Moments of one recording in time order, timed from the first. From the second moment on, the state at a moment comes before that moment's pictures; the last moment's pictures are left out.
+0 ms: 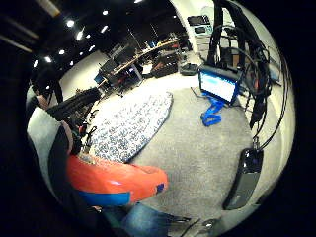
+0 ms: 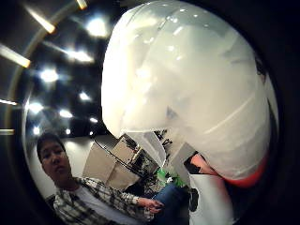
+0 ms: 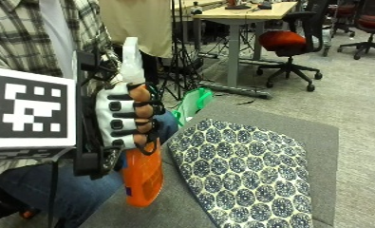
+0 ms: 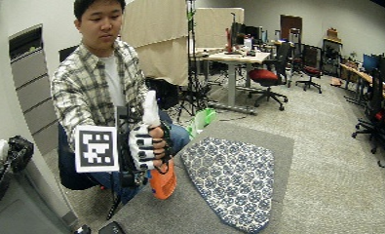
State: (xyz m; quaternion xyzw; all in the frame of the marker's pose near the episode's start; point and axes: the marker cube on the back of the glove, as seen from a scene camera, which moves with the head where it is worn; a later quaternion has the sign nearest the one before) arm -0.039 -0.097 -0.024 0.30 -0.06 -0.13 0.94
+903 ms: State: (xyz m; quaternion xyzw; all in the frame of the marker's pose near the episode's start) arm -0.088 -0.147 -0.006 0.19 0.17 -0.13 0.96
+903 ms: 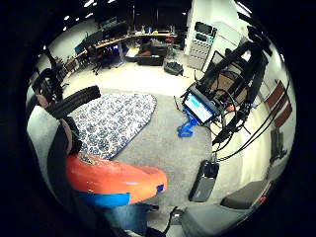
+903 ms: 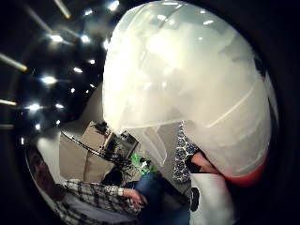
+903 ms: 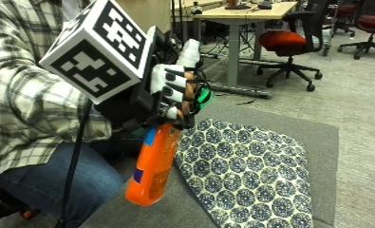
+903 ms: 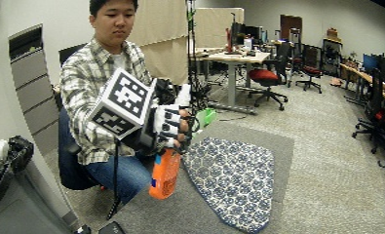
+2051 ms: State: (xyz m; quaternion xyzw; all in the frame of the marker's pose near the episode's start) arm -0.111 -0.180 0.070 0.03 0.48 -0.15 0.86
